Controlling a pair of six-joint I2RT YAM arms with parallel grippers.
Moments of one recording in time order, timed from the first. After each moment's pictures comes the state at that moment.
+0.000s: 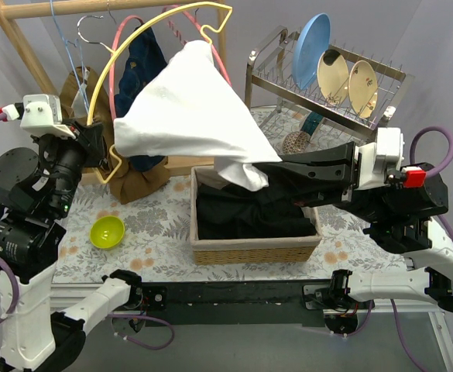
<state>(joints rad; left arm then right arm) -0.32 0.92 1.77 -0.79 -0.25 -0.14 1.30 0.95 1.46 0.13 -0.14 -0.08</state>
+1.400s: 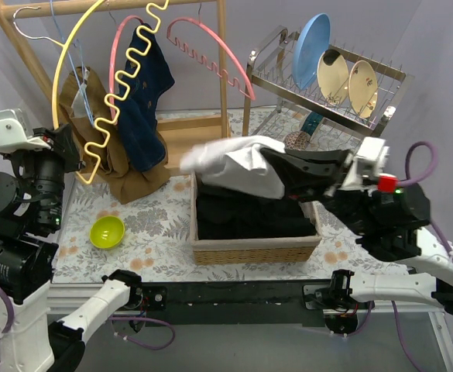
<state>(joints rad) -0.31 0.82 1.72 -0.69 -0.41 -0.05 1.31 0.84 1.25 0.23 0.13 -0.15</state>
